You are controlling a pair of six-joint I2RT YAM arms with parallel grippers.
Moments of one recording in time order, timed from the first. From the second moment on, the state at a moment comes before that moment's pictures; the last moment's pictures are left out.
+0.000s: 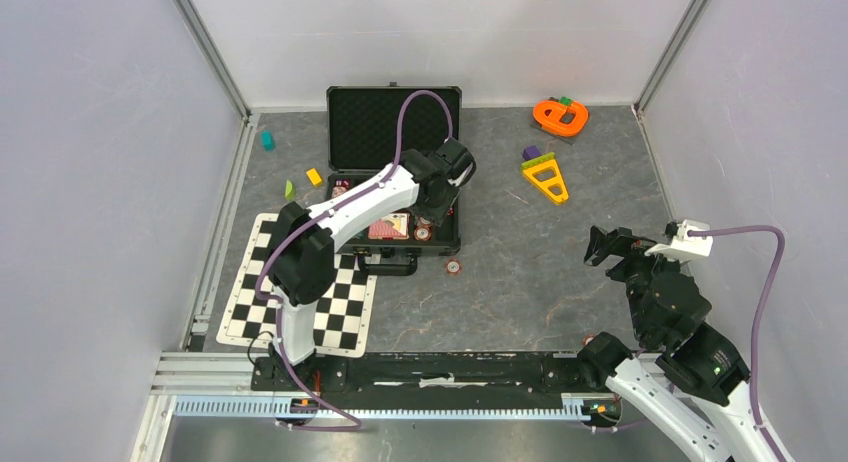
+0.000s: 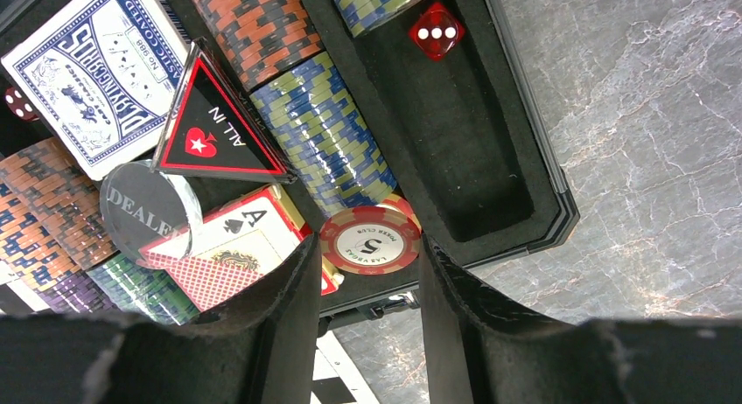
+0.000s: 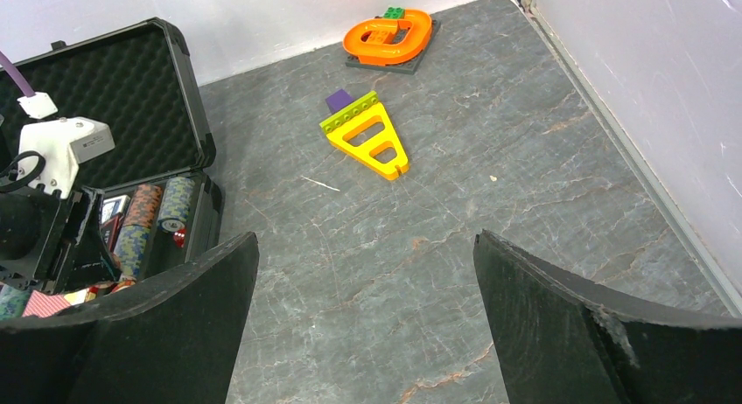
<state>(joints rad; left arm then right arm) -0.78 1.96 1.71 -0.95 -0.25 -0.19 0.66 0.26 0.78 -0.68 0.76 0.36</state>
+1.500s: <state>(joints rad) -0.84 1.82 1.53 -0.88 -0.21 -0.20 0.66 0.26 0.78 -0.68 0.76 0.36</state>
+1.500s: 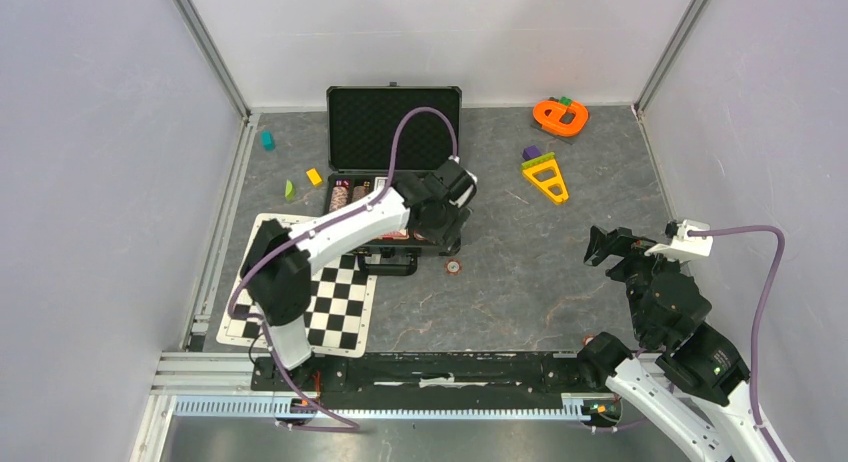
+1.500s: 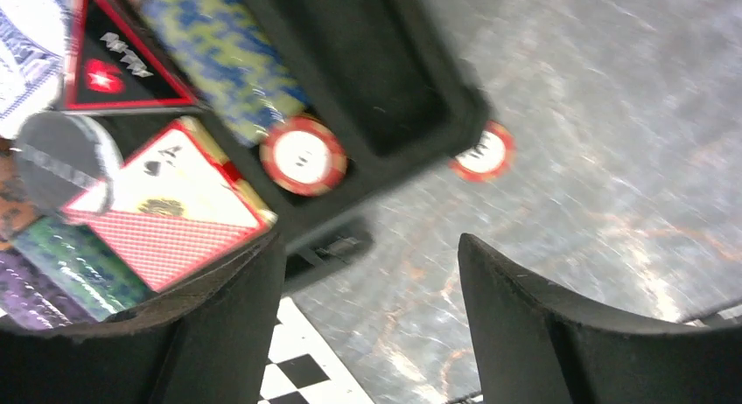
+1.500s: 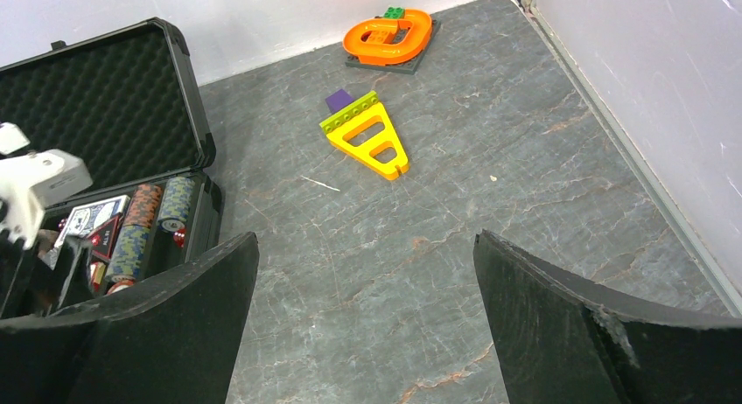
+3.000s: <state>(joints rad) -1.07 1.92 1.22 -0.48 -0.56 -0.94 0.66 0.22 0.78 -0.68 0.76 0.34</state>
